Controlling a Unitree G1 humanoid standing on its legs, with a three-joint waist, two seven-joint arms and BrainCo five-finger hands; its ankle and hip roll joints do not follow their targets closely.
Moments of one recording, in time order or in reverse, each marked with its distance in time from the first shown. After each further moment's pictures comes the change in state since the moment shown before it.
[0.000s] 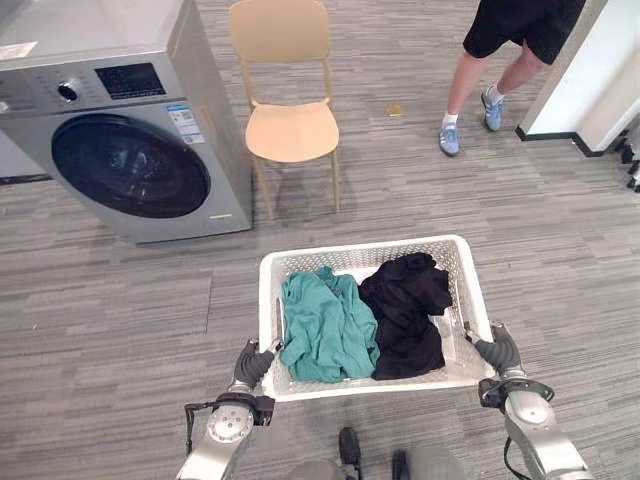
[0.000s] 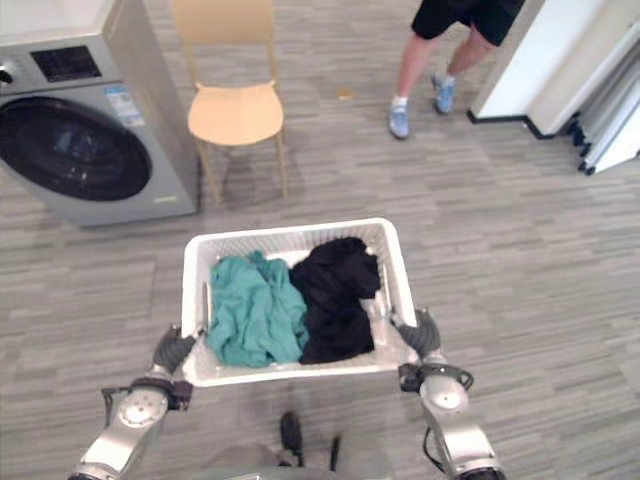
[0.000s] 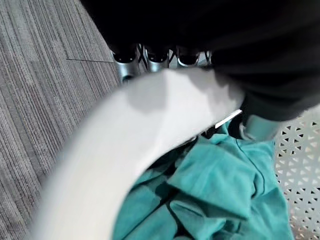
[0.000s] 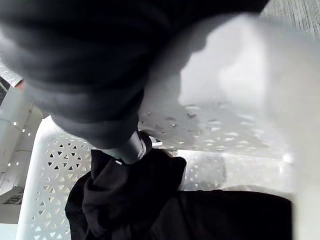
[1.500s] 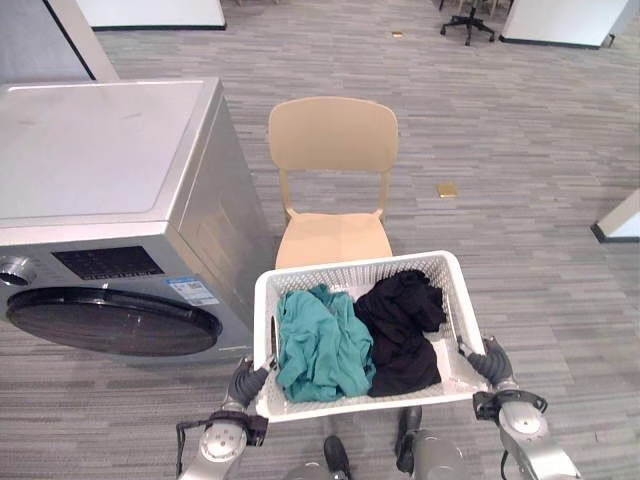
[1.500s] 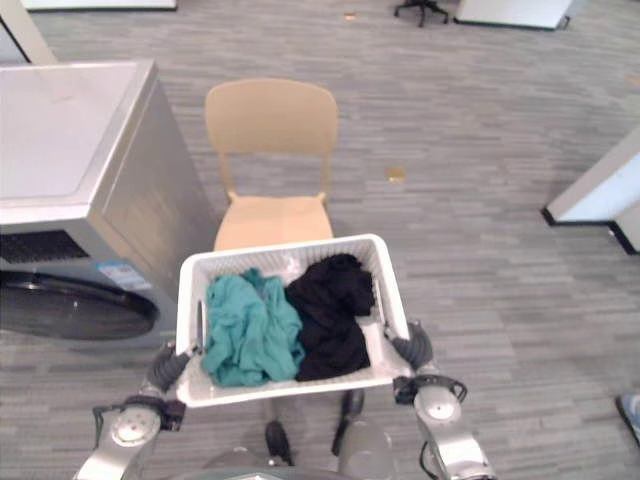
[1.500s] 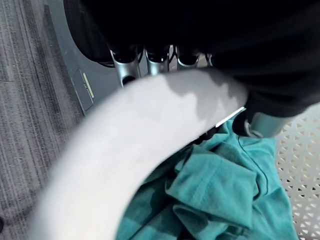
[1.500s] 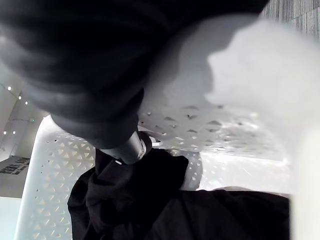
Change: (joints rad) left arm 0.090 0.007 0.017 0.021 0.021 -0.008 -0.018; right arm 0.020 0.021 0.041 0.040 -0.028 0.003 0.009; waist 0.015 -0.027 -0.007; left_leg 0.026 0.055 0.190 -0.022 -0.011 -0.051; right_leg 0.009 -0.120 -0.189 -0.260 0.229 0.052
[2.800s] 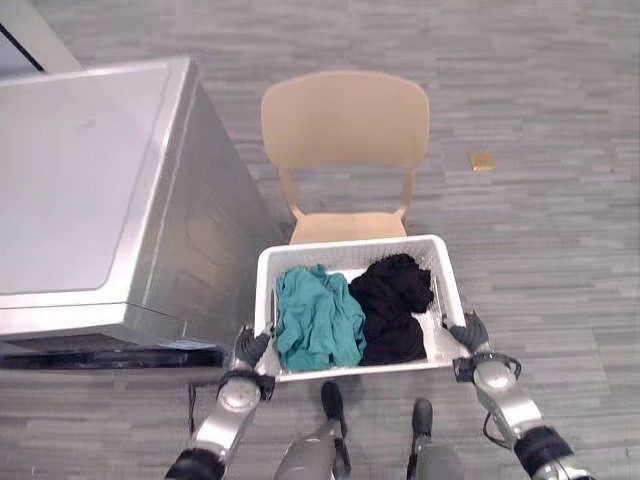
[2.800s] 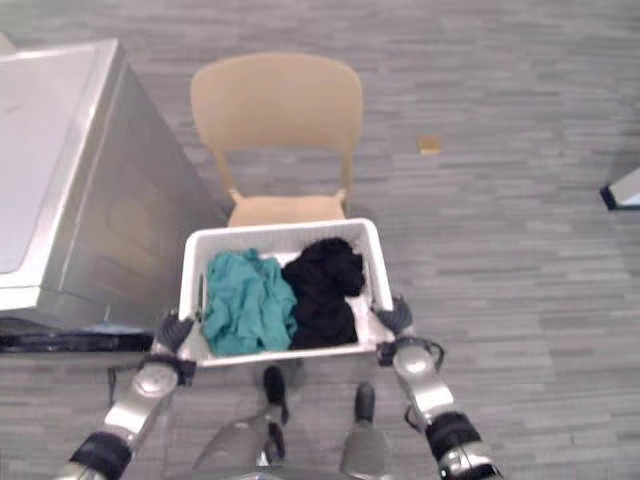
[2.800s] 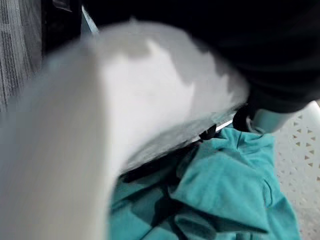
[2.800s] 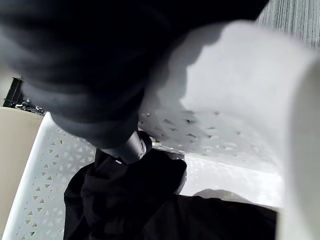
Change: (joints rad) left arm -0.365 -0.031 -0.051 0.300 -0.003 0.012 0.162; right arm -0.368 0.033 0.108 0.353 0.033 0.005 -0.080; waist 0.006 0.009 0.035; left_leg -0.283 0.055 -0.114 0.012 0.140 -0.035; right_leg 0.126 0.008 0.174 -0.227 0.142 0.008
